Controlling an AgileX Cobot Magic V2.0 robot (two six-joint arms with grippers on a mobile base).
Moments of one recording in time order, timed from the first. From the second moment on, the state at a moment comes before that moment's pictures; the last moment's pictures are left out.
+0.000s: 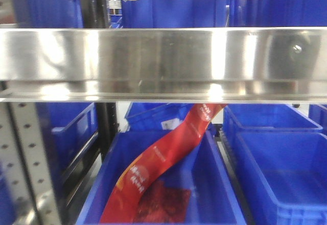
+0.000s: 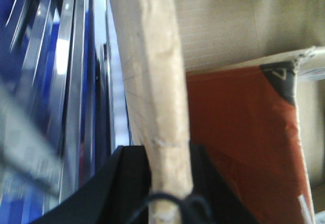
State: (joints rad) left arm -0.33 1.56 -2.07 0.11 1.22 -0.21; right arm 0.24 1.53 -1.87 0.21 0.97 -0.16
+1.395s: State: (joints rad) left arm -0.33 1.56 -2.07 0.11 1.22 -0.21; right arm 0.24 1.53 -1.87 0.21 0.97 -0.16
